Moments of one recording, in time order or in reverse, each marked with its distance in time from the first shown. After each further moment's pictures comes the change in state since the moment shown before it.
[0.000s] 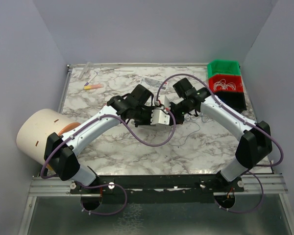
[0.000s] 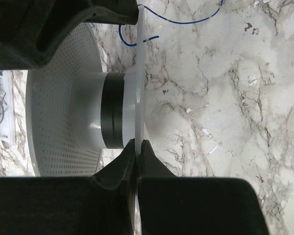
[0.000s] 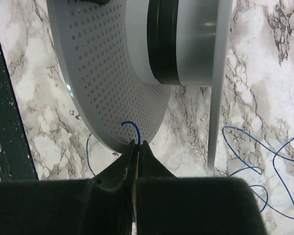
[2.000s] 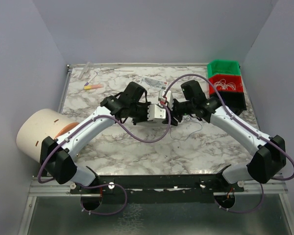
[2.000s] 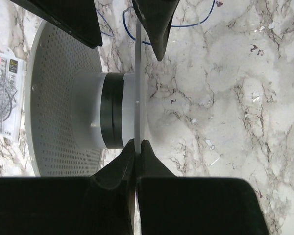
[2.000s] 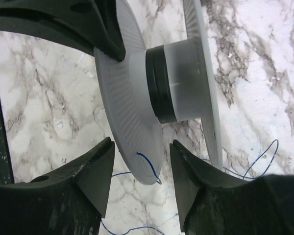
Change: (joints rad) left arm 0.052 -0.047 -0.041 0.069 0.074 -0.048; right arm 0.006 -0.193 -0.166 0.304 -0.051 0.125
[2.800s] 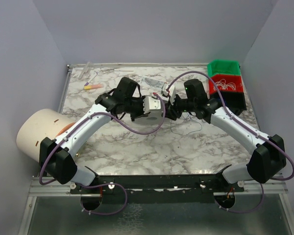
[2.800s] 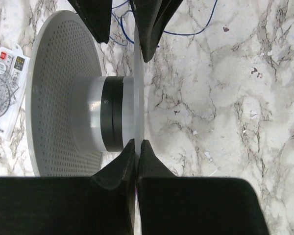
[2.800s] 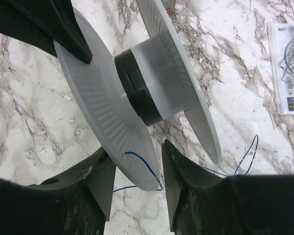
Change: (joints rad) left arm 0.098 -0.012 -0.010 0.068 0.121 -0.080; right arm -0.044 -0.003 -0.071 0.241 0.038 0.161
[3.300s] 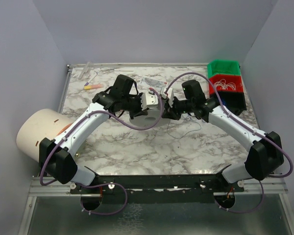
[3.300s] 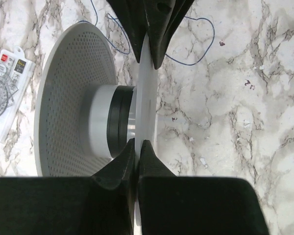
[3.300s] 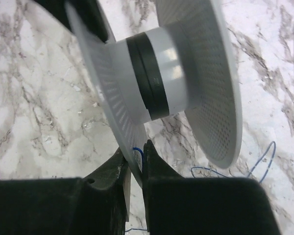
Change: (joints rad) left arm 0.044 0.000 0.011 0.015 0.079 -0.050; right arm -0.002 0.034 0.003 -0.026 -0.046 -0.034
